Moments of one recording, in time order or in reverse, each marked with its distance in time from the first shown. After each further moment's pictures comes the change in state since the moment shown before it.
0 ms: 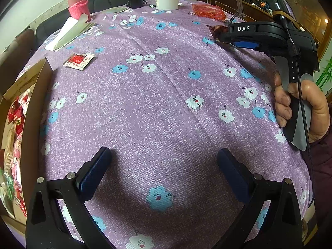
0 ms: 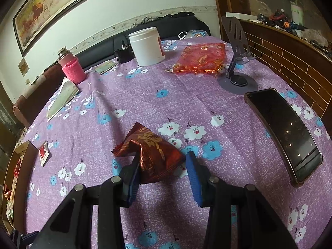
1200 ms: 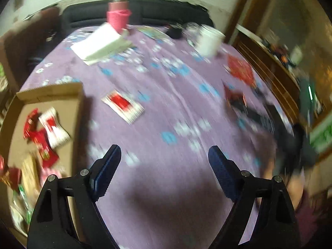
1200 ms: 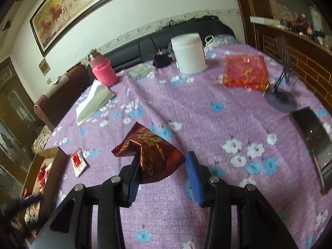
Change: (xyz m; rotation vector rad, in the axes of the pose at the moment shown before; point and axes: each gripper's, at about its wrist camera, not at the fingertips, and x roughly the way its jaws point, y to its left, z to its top) left arm -0.031 0.102 0.085 -0.303 -0.130 -0.050; right arm 0.004 0.061 0.016 -0.037 -0.004 0.168
